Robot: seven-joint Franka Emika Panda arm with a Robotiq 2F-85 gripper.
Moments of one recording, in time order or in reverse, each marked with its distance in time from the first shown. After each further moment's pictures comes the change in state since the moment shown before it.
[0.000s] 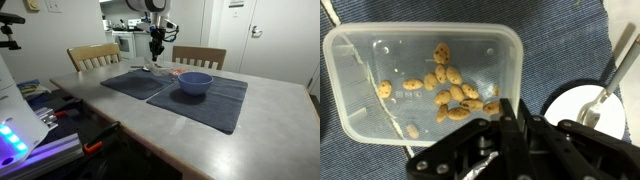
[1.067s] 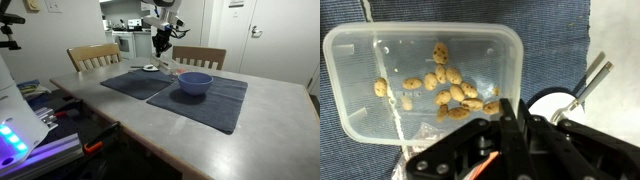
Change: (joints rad) arm -0.135 -0.022 0.059 0.025 0.107 -0.072 -0.407
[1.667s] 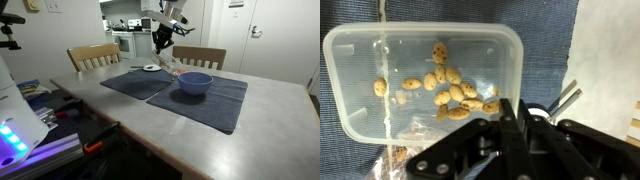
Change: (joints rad) arm -0.069 -0.029 0.017 0.012 0.058 -0.121 -0.262
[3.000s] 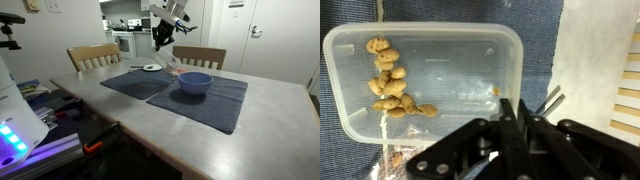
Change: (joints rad) arm -0.037 -0.032 0.001 -0.010 0.045 -0.073 -0.060
